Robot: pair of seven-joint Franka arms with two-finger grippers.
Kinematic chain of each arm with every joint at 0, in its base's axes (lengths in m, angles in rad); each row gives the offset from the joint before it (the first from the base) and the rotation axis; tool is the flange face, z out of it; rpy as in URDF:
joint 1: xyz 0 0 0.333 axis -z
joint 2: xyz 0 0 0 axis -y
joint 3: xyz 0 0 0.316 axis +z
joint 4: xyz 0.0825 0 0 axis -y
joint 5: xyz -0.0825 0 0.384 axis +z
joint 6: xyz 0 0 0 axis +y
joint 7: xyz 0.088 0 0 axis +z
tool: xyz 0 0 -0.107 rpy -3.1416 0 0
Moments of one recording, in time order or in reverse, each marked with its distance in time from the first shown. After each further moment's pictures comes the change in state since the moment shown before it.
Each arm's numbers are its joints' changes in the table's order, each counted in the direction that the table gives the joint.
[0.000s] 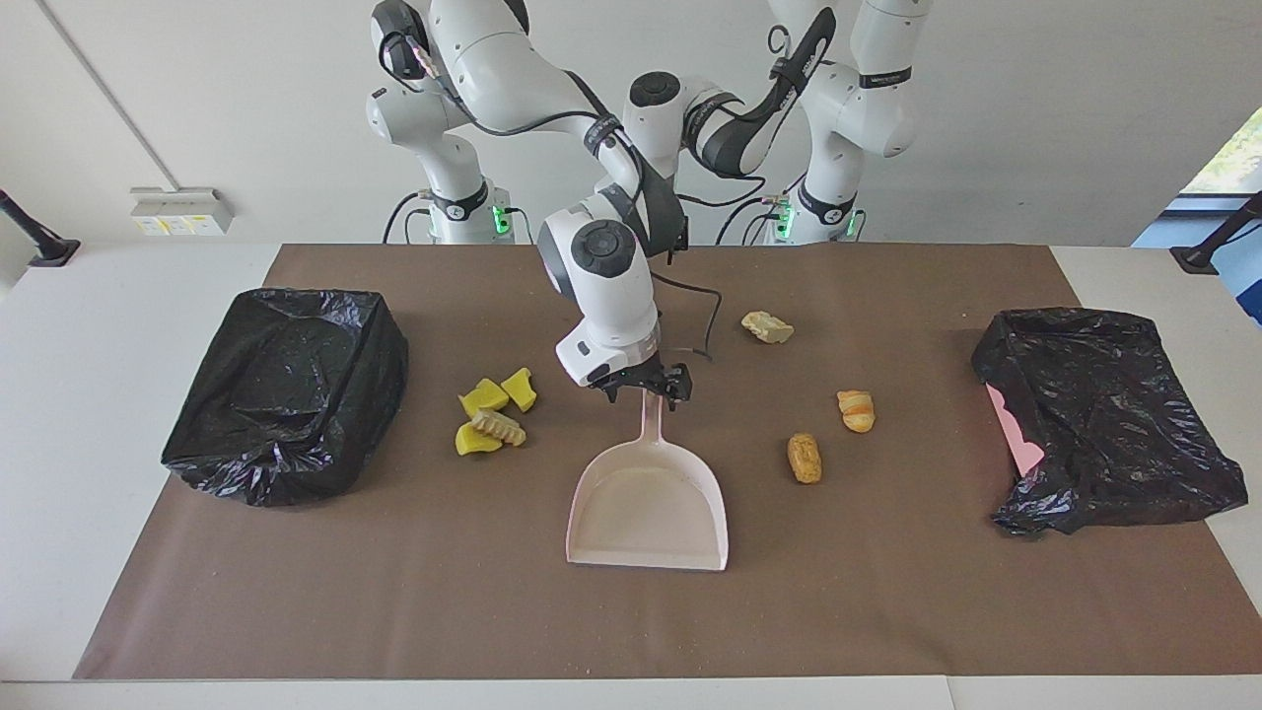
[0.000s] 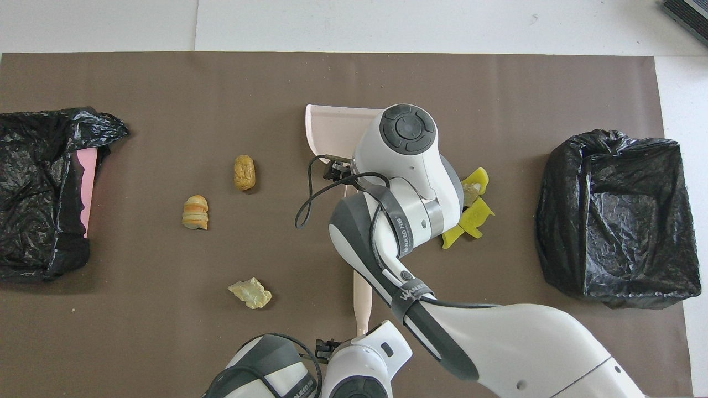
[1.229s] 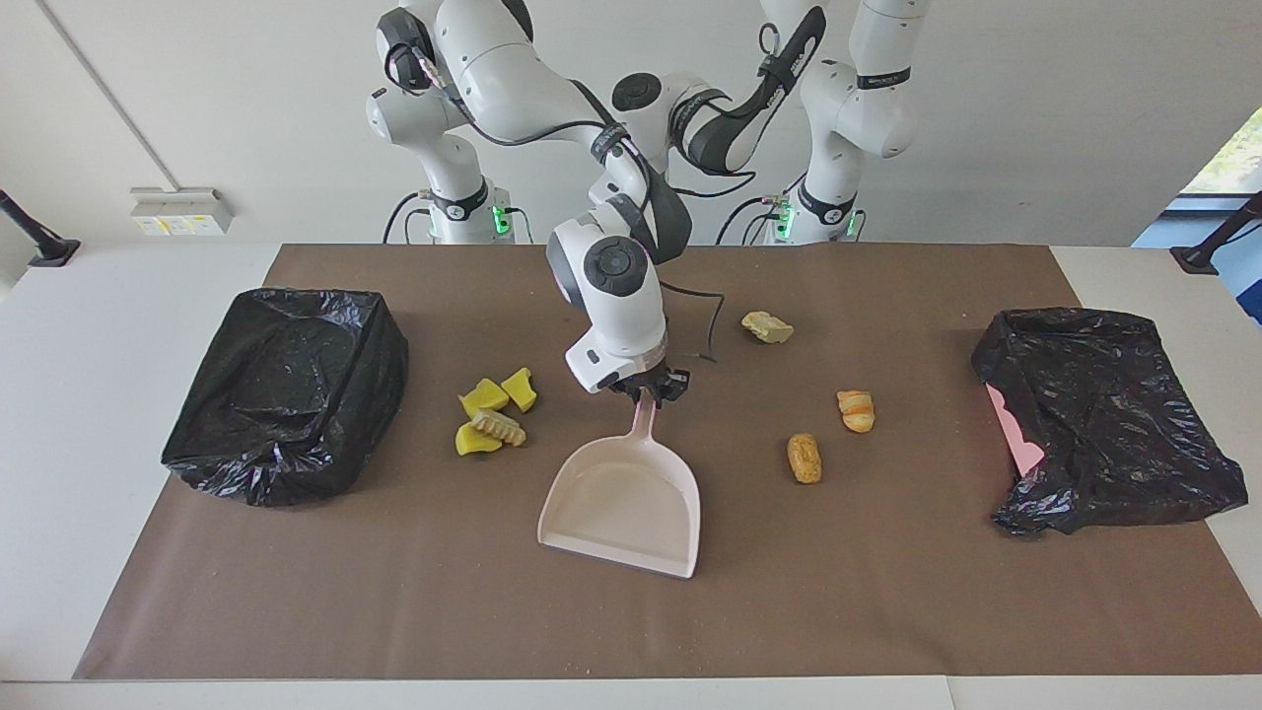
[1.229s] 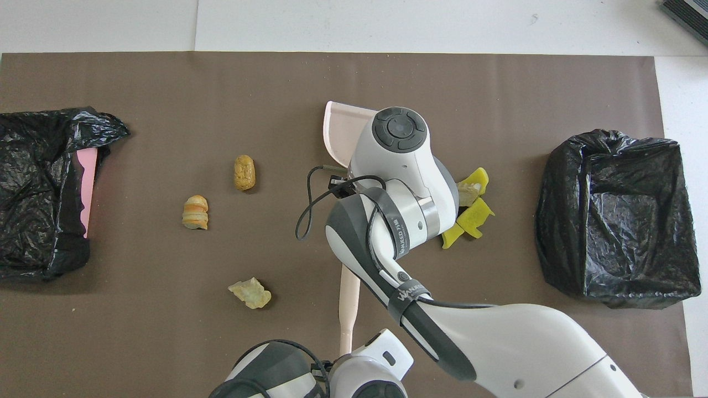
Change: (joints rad) left arm 0.029 0.045 0.024 0.069 0.000 0.285 0.087; right arm 0.007 -0.003 0.017 -0.001 0.015 0.097 0.020
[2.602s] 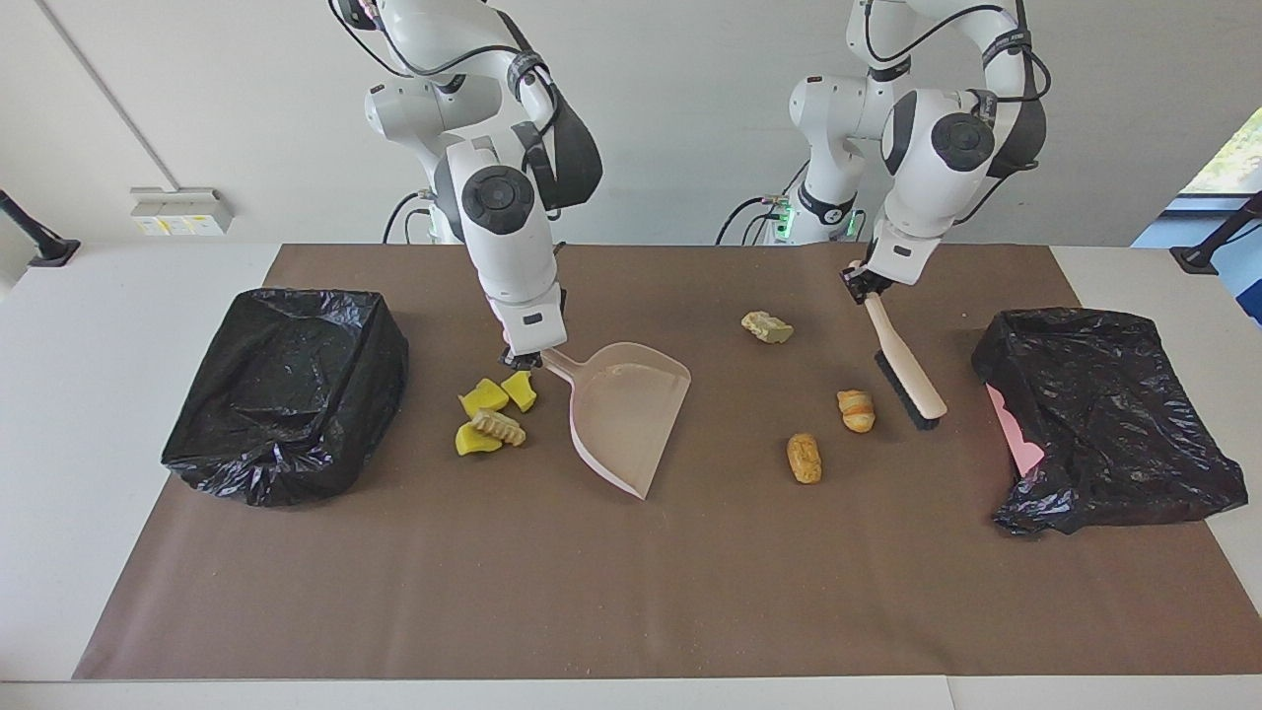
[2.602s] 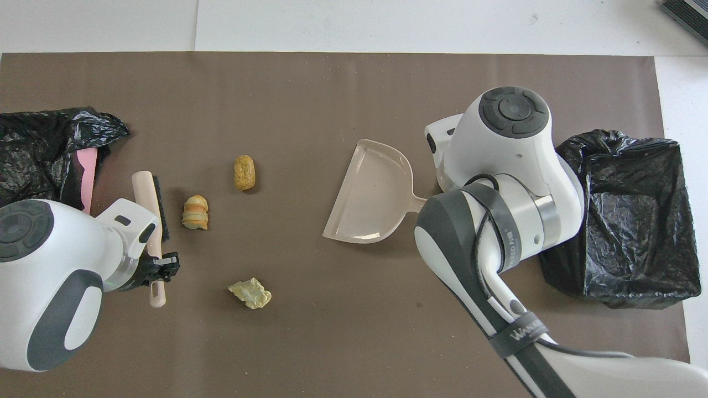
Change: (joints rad) left arm -0.831 0.140 0.029 -0.061 0.063 0.093 -0.474; right arm 0.138 0.284 -0.005 -0.190 -0.155 0.207 1.479
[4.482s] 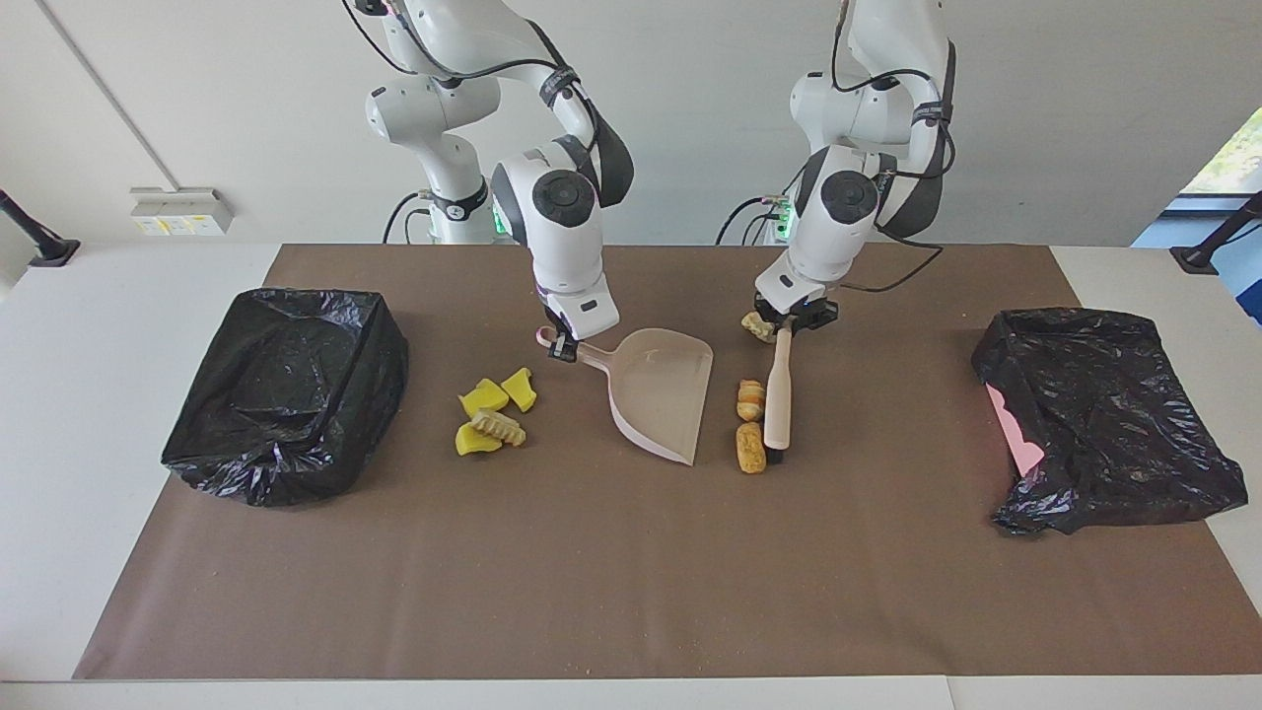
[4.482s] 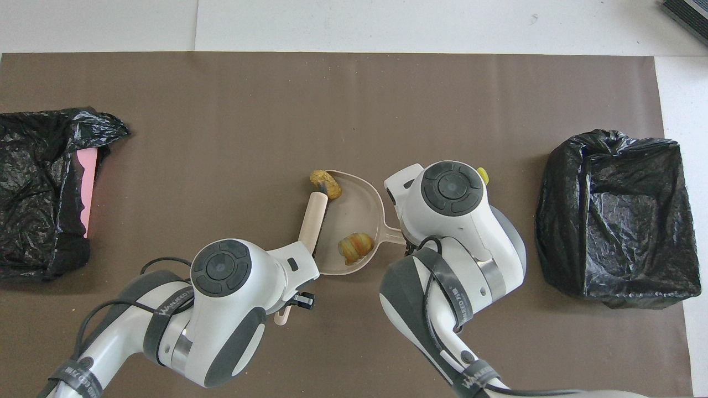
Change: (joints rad) left arm 0.411 -0.162 -0.049 0.016 -0.253 -0.218 -0.257; right arm -0.105 0.065 0.009 -0.238 -0.016 -0.212 -0.018
